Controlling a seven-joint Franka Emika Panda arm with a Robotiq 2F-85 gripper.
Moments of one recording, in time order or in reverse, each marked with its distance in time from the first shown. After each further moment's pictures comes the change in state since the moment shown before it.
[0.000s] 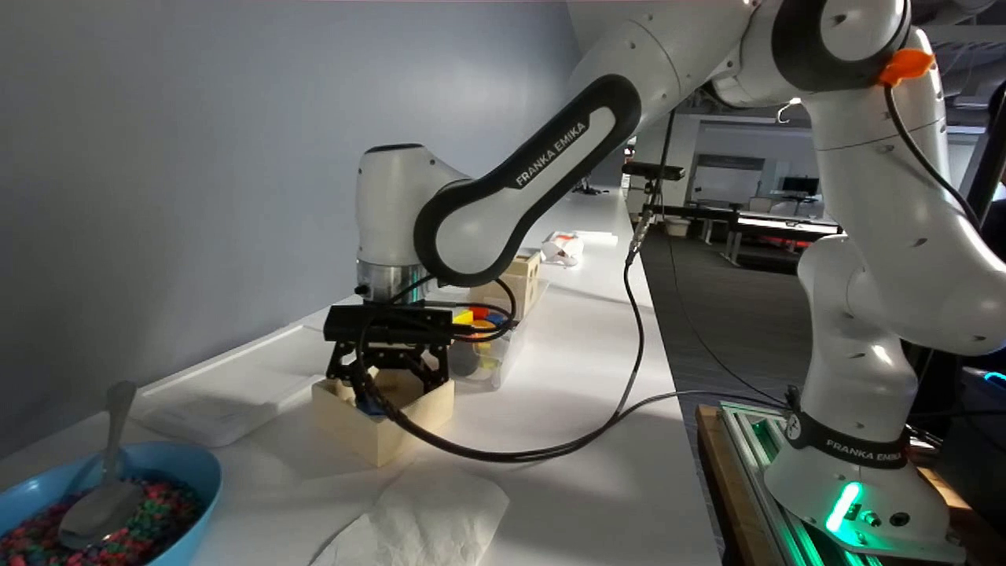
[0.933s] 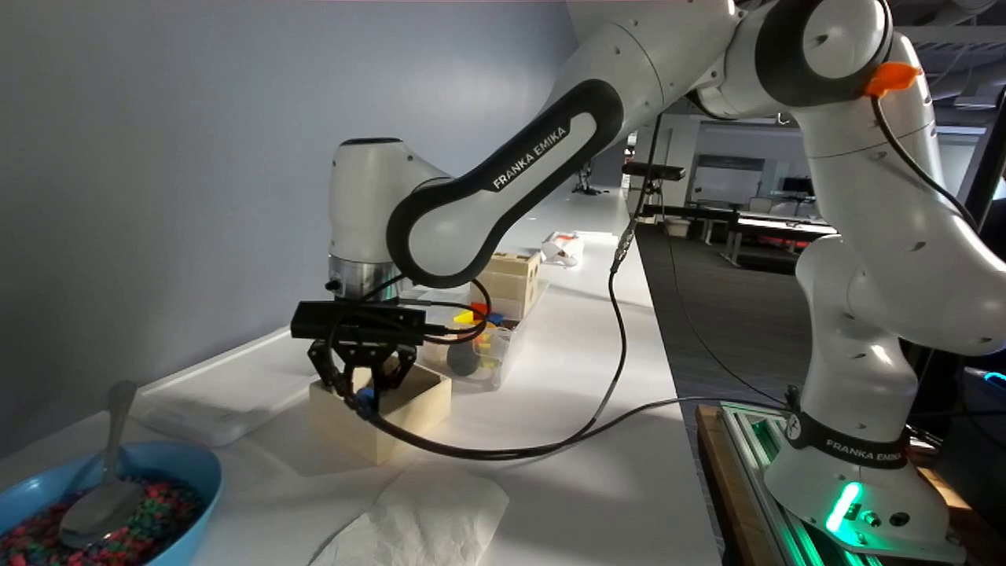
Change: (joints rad) arm 0.037 0.064 -0.020 0.113 -0.015 0.000 -0.008
